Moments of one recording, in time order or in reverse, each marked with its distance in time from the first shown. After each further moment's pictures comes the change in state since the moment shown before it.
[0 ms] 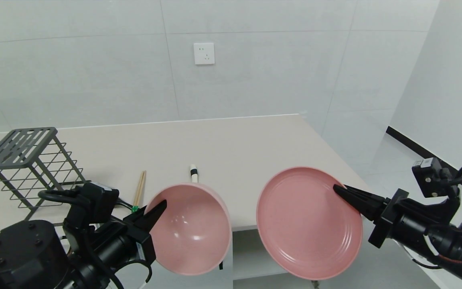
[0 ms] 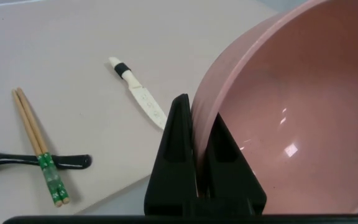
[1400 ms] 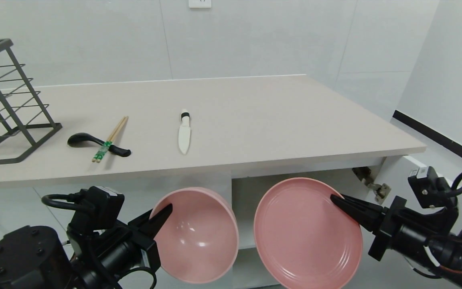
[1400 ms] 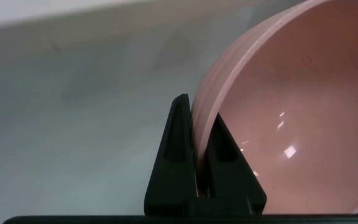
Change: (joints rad) left arm -0.058 0.001 0.002 0.000 0.027 0.000; right arm 0.037 0.000 0.033 0.000 0.000 -0.040
